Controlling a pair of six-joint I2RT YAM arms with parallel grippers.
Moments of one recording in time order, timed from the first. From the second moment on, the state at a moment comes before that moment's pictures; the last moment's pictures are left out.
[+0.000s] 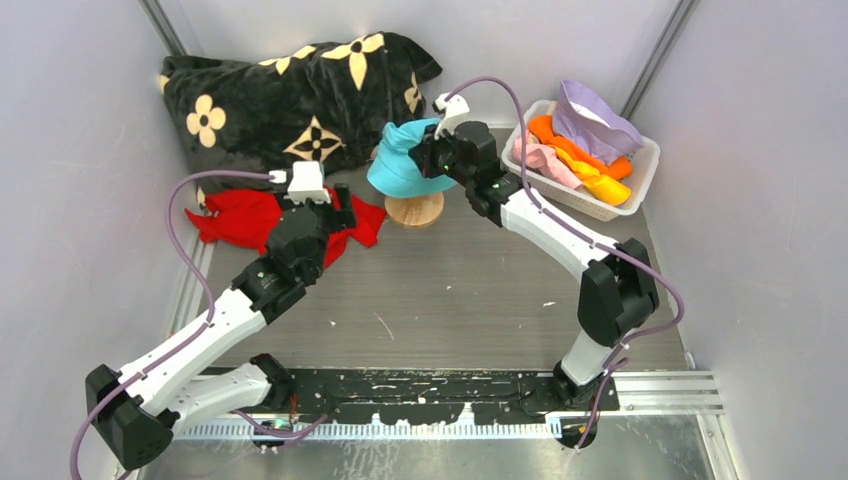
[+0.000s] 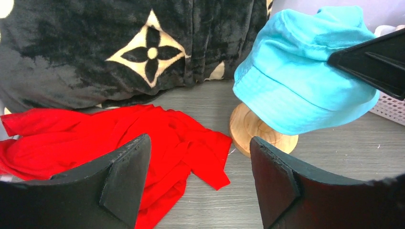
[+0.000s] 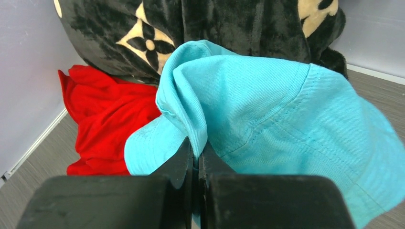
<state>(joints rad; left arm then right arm) -0.70 0.95 0.83 0.02 -0.69 -0.13 0.59 1.69 1.41 0.10 -0.07 0.24</state>
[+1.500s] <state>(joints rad) -0.67 1.60 0.69 0.85 -0.52 -0.03 0.56 1.31 0.99 0.27 0.17 0.14</state>
